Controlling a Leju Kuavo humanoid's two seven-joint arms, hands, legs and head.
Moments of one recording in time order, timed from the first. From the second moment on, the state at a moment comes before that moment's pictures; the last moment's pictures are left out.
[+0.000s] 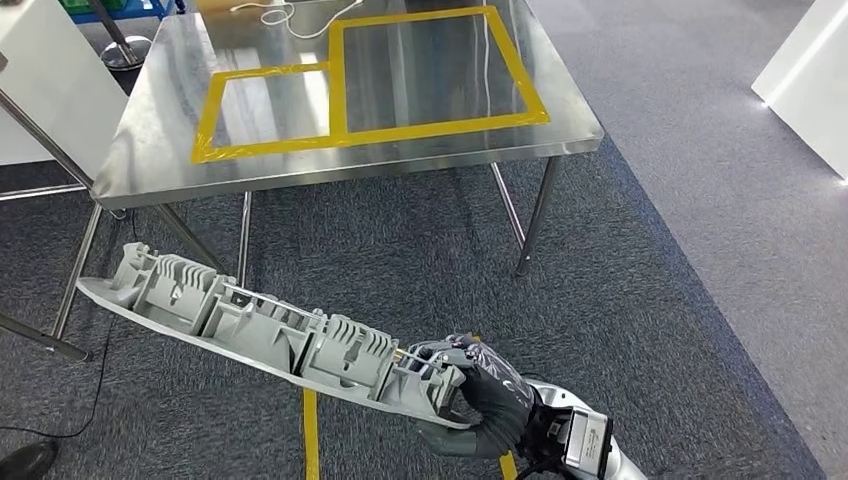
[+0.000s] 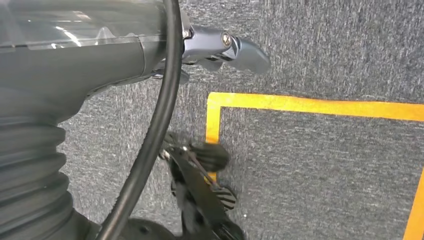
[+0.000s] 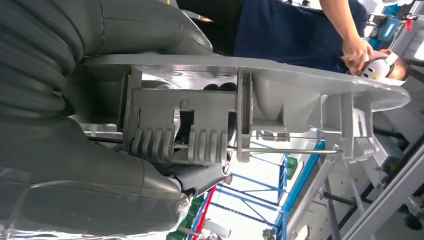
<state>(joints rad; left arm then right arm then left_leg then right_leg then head) -0.05 0.04 1.45 -0.23 -1.12 -0.17 -0.36 -0.16 -0.17 0.60 -1.81 -0.08 0.41 -0.55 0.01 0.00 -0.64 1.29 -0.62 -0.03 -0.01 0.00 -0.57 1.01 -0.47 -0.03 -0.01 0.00</state>
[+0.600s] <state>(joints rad) -0.05 0.04 1.45 -0.23 -1.12 -0.17 -0.37 -0.16 -0.18 0.61 -1.81 -0.08 0.39 -0.55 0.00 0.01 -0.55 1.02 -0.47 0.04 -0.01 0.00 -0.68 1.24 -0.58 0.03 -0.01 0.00</state>
